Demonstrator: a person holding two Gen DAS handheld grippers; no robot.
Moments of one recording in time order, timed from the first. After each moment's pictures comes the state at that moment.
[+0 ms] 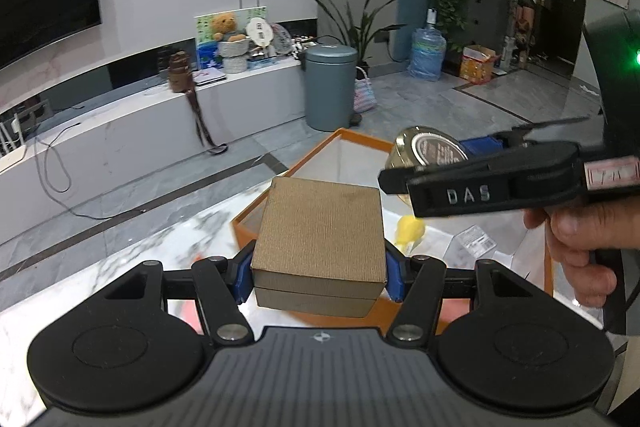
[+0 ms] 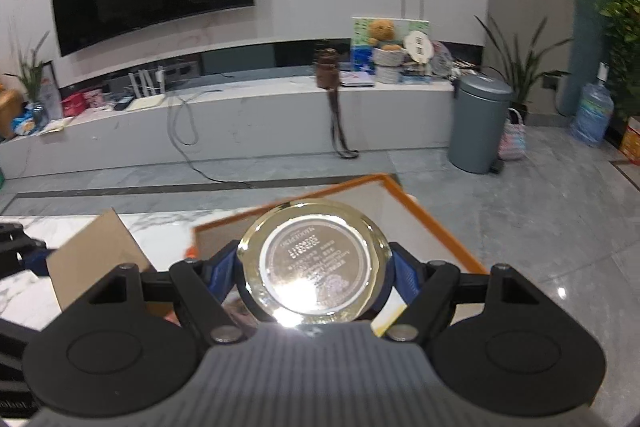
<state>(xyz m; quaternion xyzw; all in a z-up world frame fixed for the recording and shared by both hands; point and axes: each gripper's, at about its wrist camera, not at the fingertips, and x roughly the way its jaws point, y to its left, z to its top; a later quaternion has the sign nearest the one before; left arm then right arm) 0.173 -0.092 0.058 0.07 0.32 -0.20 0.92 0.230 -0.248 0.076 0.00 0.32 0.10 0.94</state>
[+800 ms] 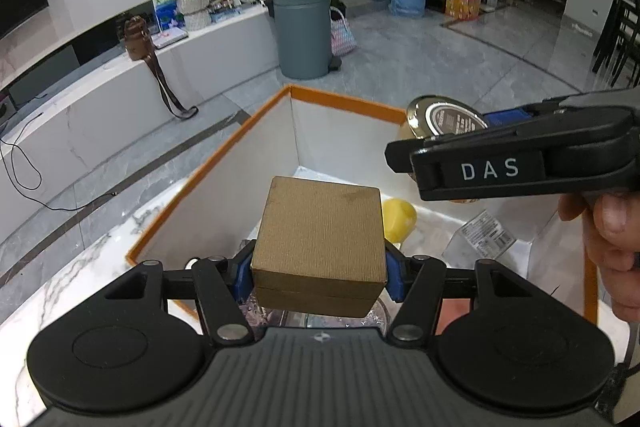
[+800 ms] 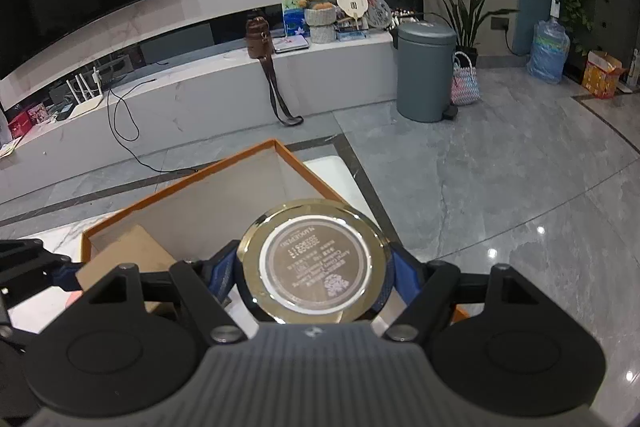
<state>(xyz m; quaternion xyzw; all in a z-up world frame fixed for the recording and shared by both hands) 0.241 -0.165 0.008 0.13 0.40 -0.22 0.88 0.281 -0.308 0.041 0.06 0.38 0.03 0.92</state>
